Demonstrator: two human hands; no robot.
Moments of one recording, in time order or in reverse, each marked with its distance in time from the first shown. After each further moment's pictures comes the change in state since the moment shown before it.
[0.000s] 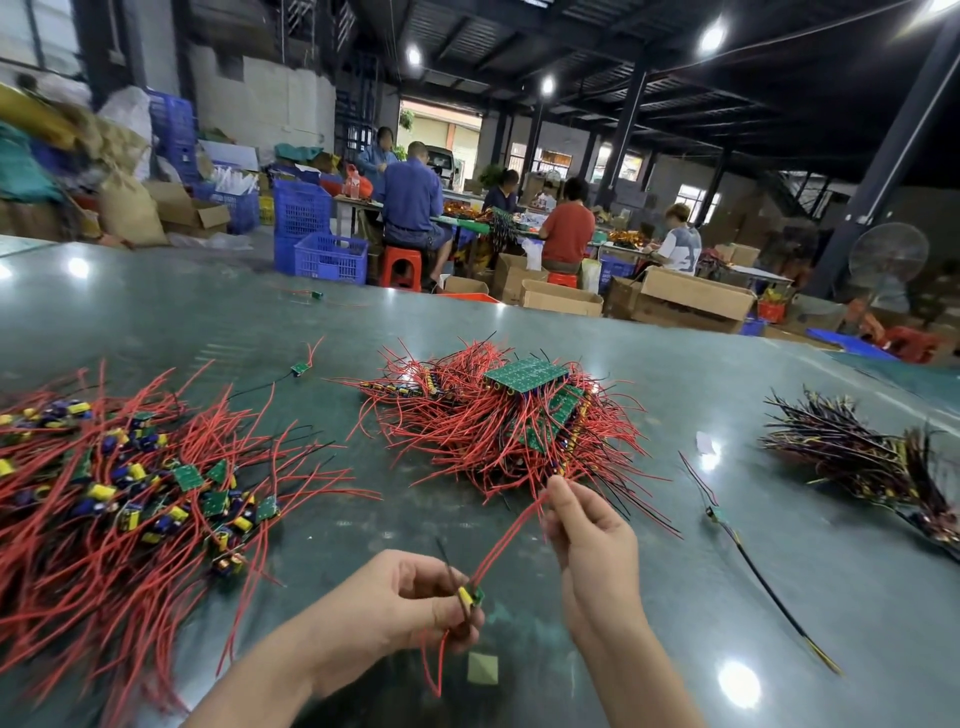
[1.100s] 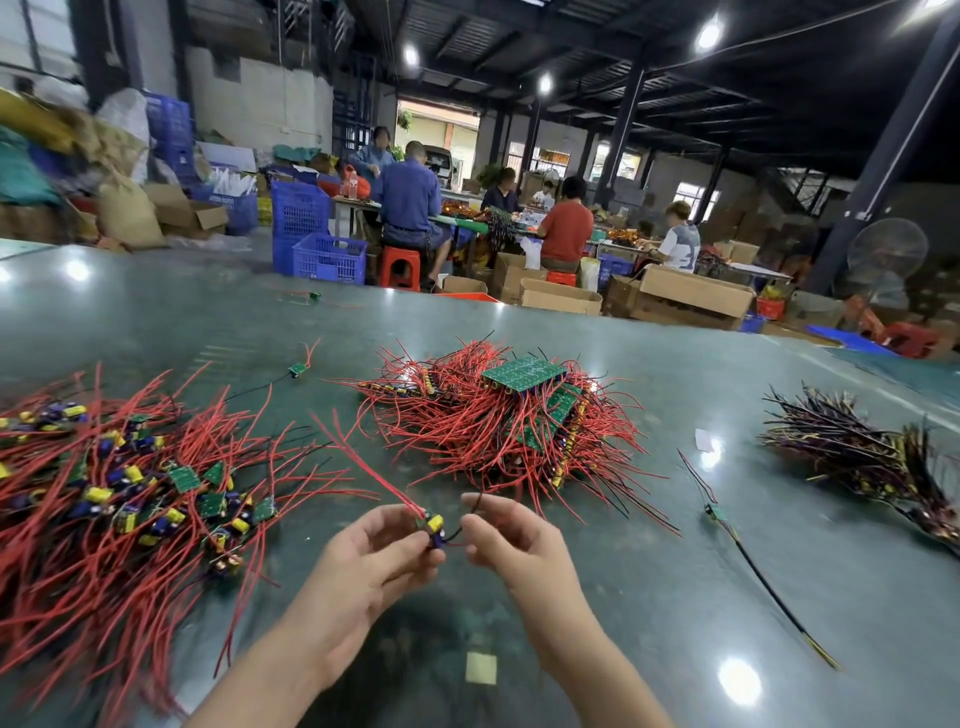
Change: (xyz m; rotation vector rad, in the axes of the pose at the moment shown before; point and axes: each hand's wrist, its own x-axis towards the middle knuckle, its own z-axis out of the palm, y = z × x) left_hand 0.007 0.001 -0.002 -0.334 0.451 0.183; right_hand -0.022 0.011 0.020 -0.355 -0.400 -0.003
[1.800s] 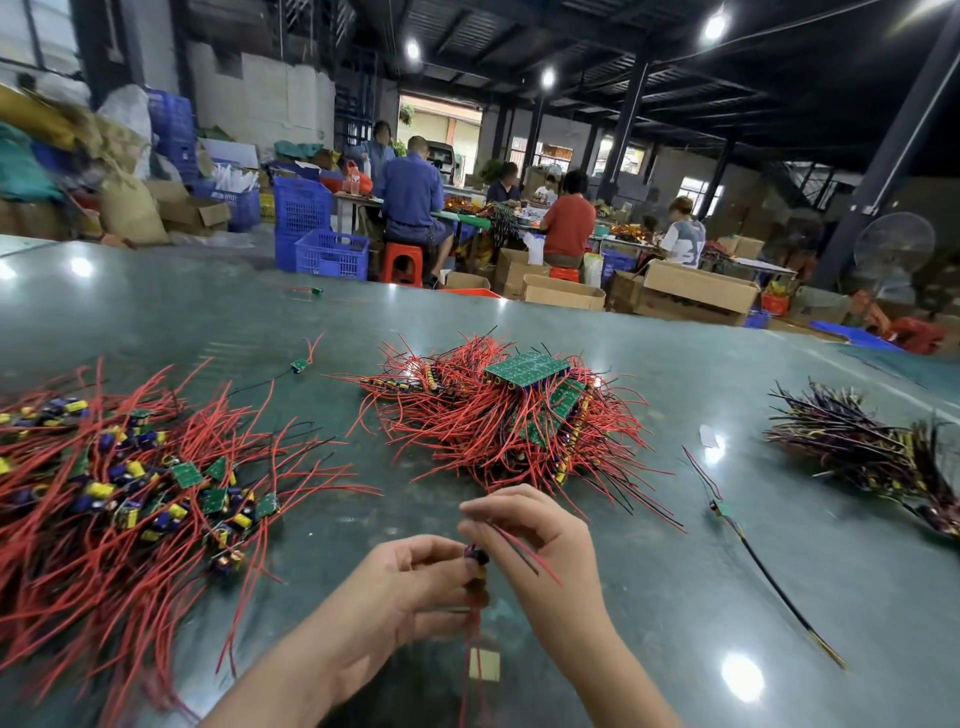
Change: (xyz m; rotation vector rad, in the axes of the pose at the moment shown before) left_hand -0.011 -0.002 0.015 0.202 -0.201 -0.212; right_hand -0.008 -0.013 -0.007 -0.290 0.025 -0.470
